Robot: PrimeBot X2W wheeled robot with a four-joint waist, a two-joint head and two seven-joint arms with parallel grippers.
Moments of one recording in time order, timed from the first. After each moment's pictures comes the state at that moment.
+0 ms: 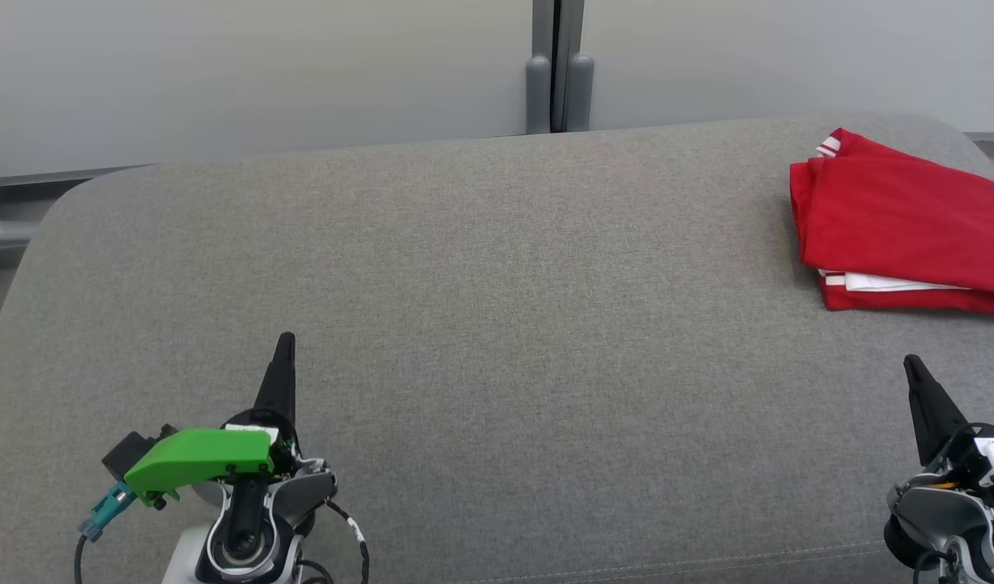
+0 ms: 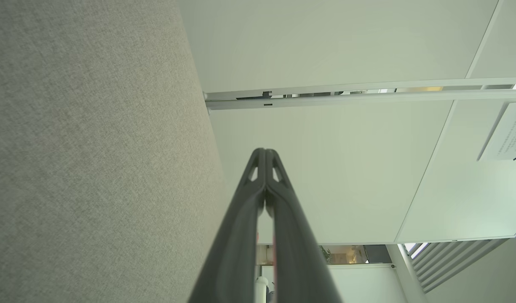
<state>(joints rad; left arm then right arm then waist) -0.23 0.05 -0.15 0.36 -1.65 -0.13 -0.05 -0.13 -0.05 -0.38 0.27 1.56 0.13 0.28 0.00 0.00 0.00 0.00</state>
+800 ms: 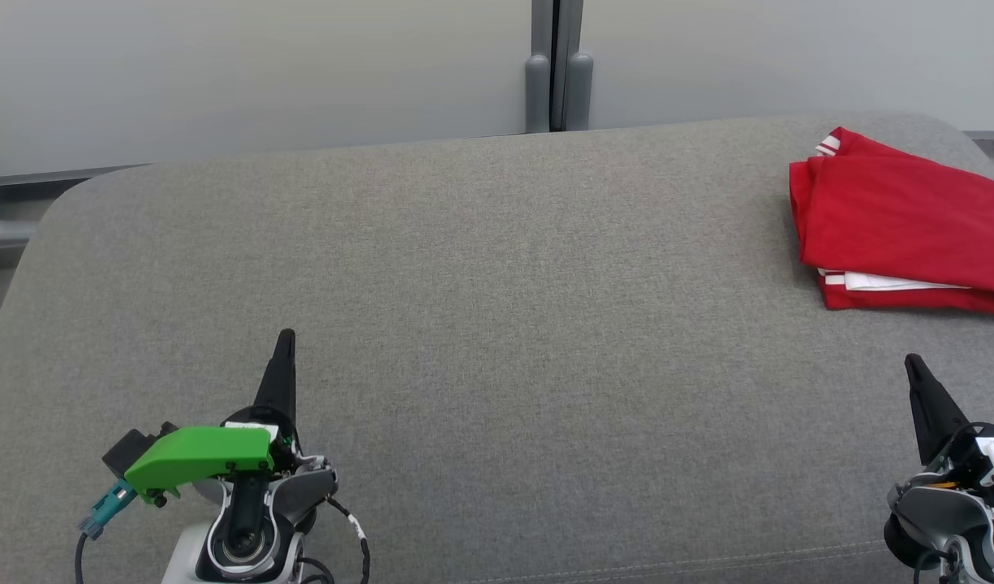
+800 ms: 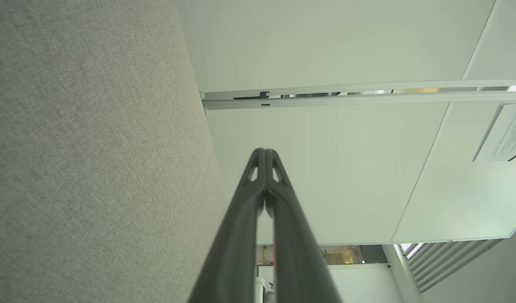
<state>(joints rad) -0.23 0.05 -0.14 0.36 -1.65 -0.13 -0.05 -0.13 -0.05 -0.38 0.27 1.57 0.13 0.28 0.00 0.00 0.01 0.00</state>
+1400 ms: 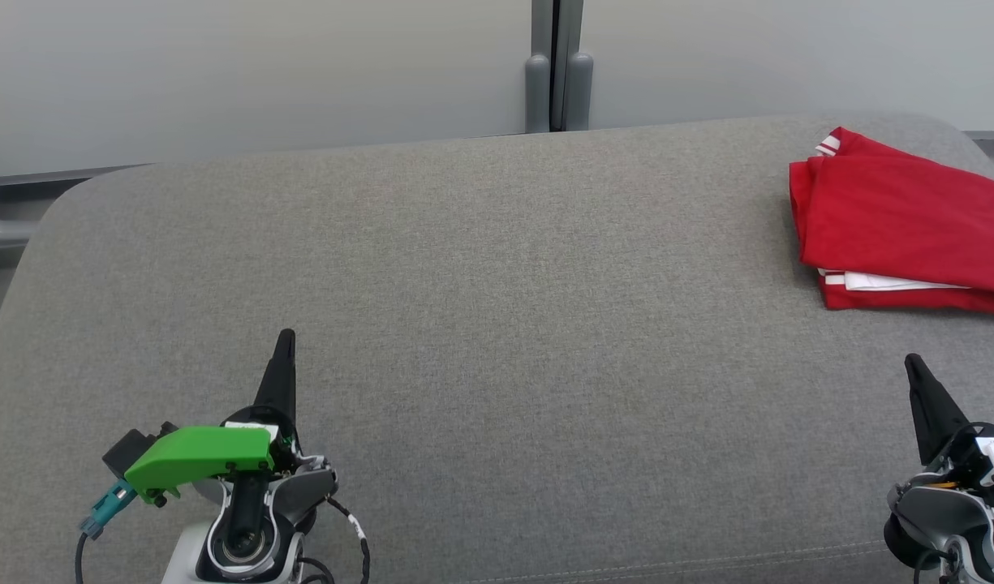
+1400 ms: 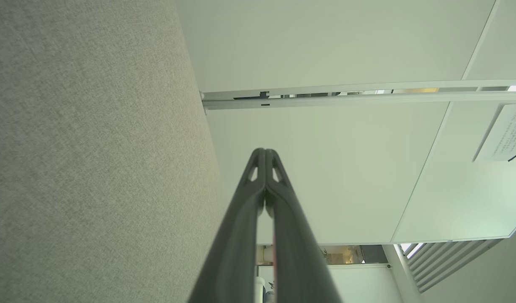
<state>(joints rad) -0.23 0.05 -0.14 0.36 -1.65 -0.13 -0.05 -0.13 -0.05 -0.38 0.27 1.57 0.13 0.28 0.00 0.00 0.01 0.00</state>
